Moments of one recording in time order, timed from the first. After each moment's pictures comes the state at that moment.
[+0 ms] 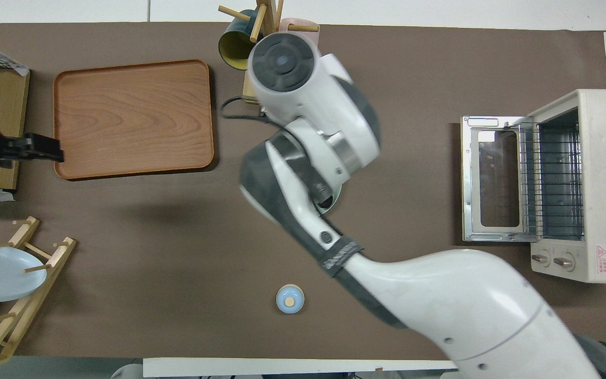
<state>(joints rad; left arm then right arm) -0.14 -0.05 0.01 -1.98 -0.01 1.94 -0.14 0.48 0.57 0.04 -1.22 -0.10 1.77 0.76</state>
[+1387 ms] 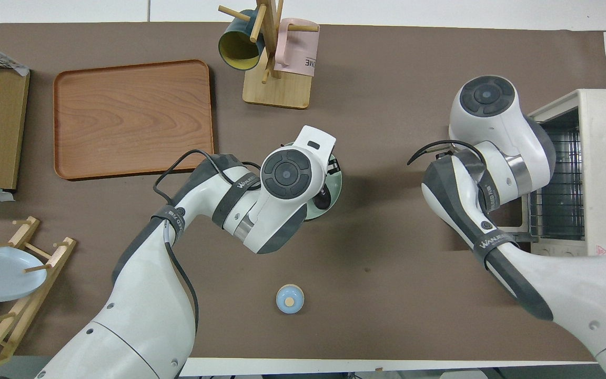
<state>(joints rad) -0.82 0.47 0.00 -1.77 -0.03 2.42 -1.02 0.11 0.28 0.07 -1.87 -0.35 1.90 0.21</state>
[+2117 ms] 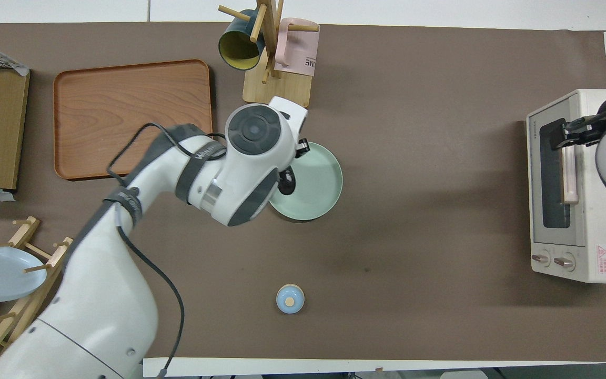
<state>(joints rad) -0.69 0.42 0.06 -1.70 -0.03 2.17 -0.83 -0.12 0.03 0.04 -1.75 -0.07 1.77 -0.14</state>
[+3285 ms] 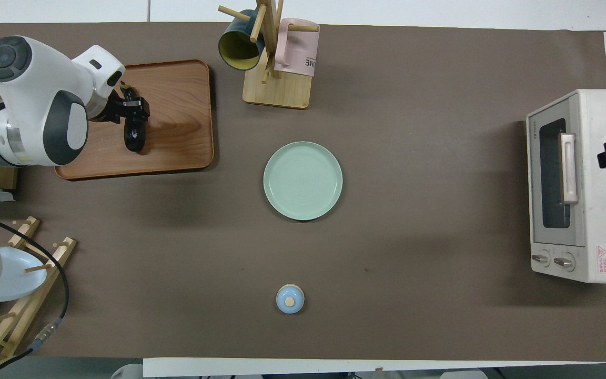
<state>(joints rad) -0.22 0.37 0.05 -1.76 -0.06 2.18 -0.13 -0.04 -0.02 -0.07 -1.55 -0.06 1.44 -0.14</state>
